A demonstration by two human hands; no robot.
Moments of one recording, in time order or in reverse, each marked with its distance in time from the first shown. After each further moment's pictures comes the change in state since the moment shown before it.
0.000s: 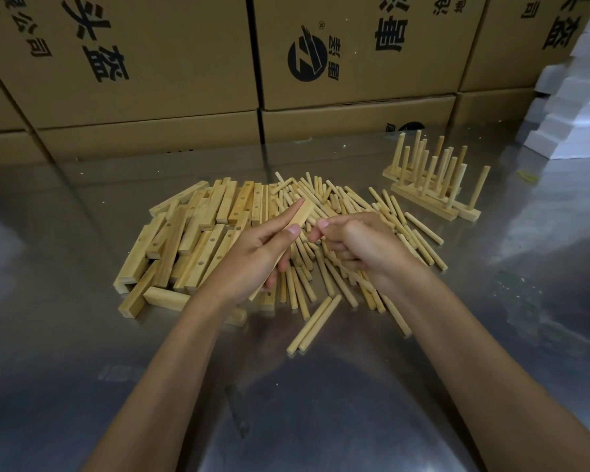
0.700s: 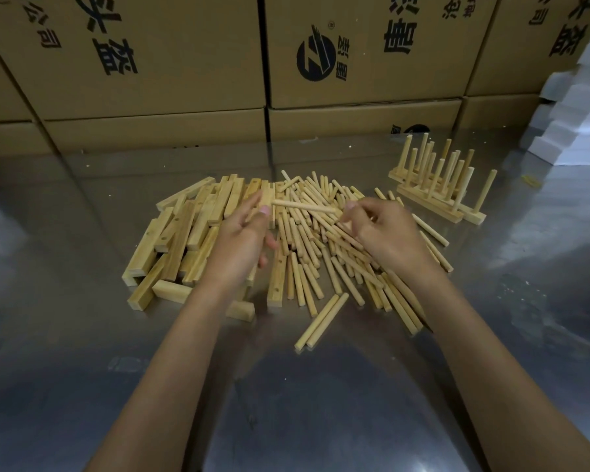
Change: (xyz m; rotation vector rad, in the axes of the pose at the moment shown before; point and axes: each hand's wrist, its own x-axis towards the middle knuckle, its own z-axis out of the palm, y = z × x) left_hand 0.005 -0.008 -0.012 -0.167 0.323 -0.150; right_hand 0.006 0.005 -0.015 -0.507 0.282 -0.311
